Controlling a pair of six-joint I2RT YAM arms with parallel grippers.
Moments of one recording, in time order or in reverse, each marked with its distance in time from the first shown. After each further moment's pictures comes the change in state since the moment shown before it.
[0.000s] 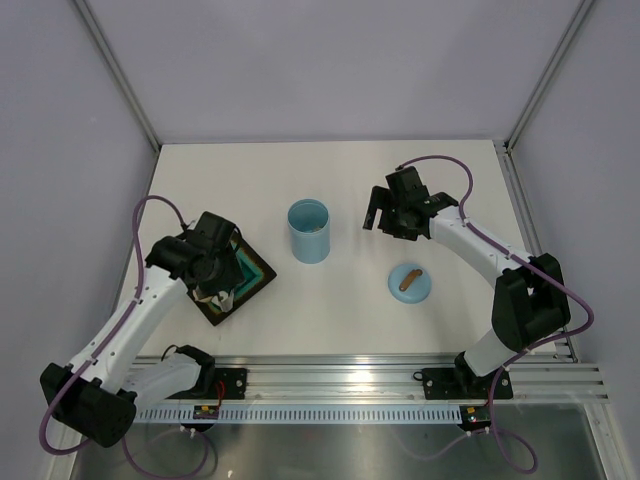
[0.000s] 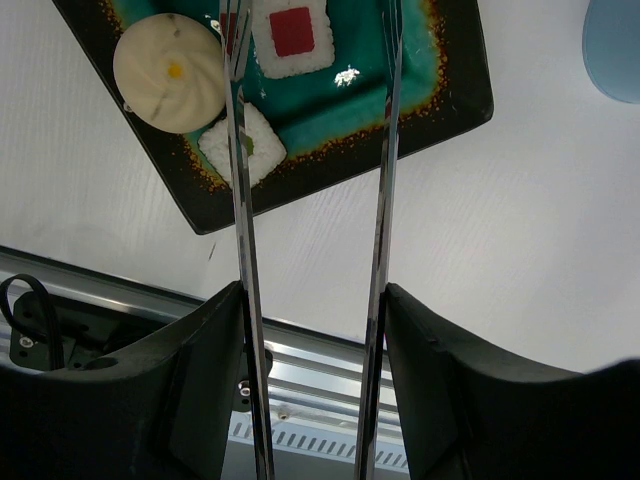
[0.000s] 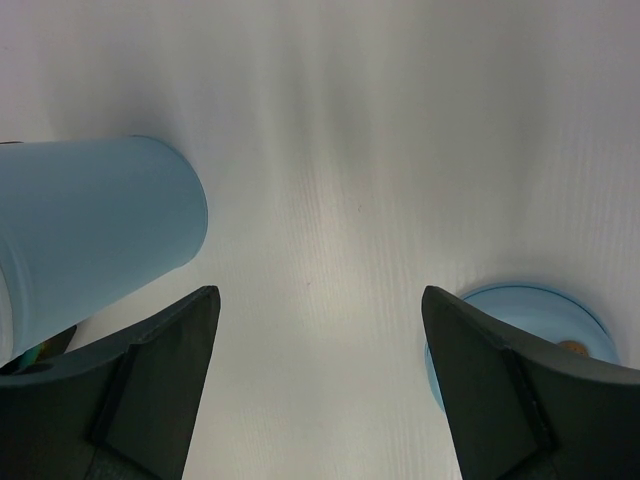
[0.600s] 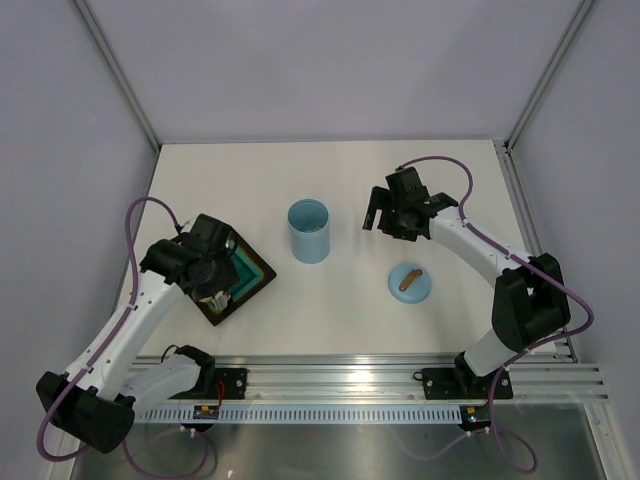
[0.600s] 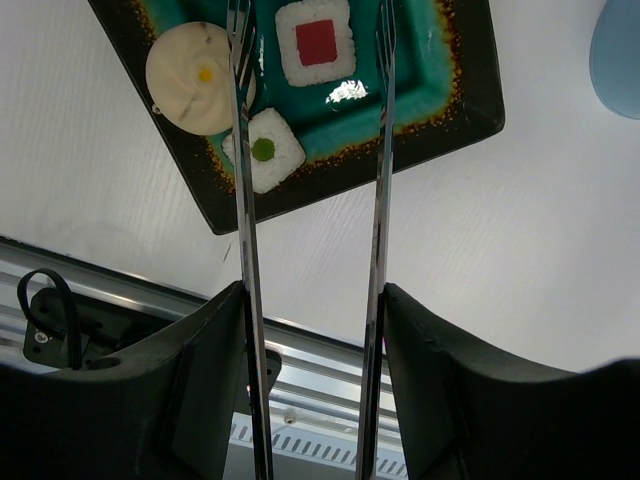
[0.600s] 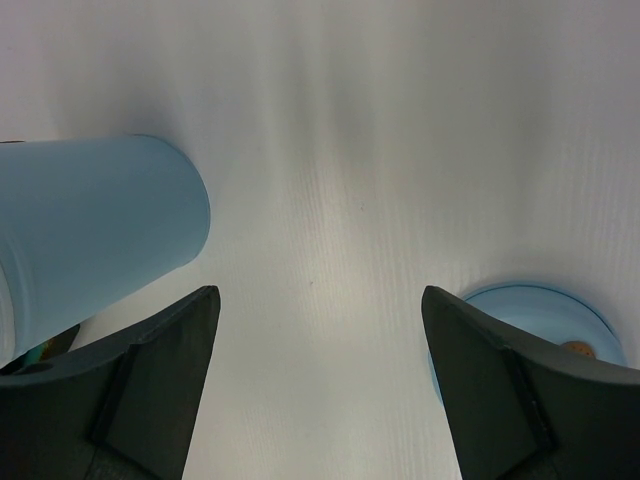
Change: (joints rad) left arm 0.000 -0.037 0.003 -0.024 -0.038 -0.010; right arm 0.000 0.000 -0.006 0.007 -0.007 0.008
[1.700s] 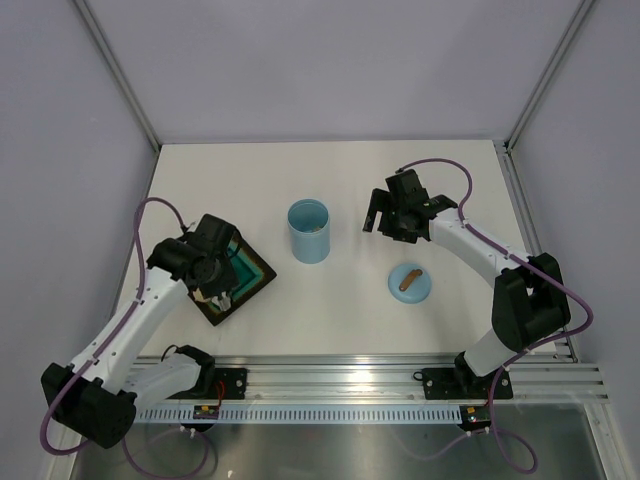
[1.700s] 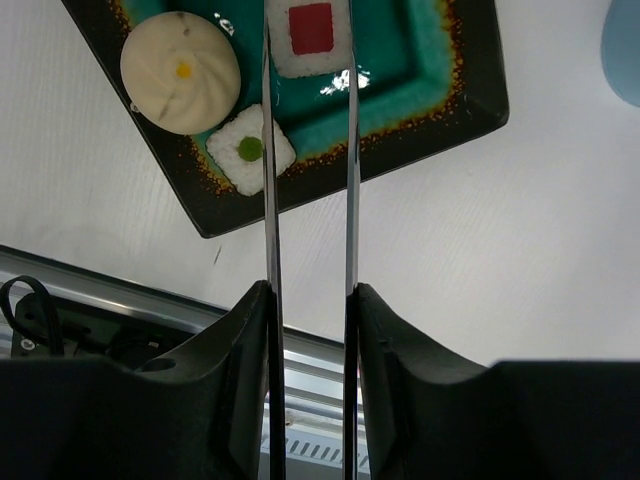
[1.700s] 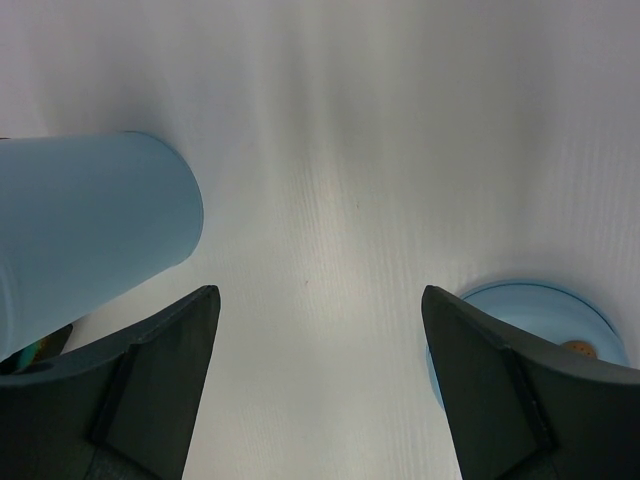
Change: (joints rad) left arm 0.000 0.028 -0.047 0.047 0.025 0.004; right arm 0.000 -0.001 -0.021 0.013 0.000 0.003
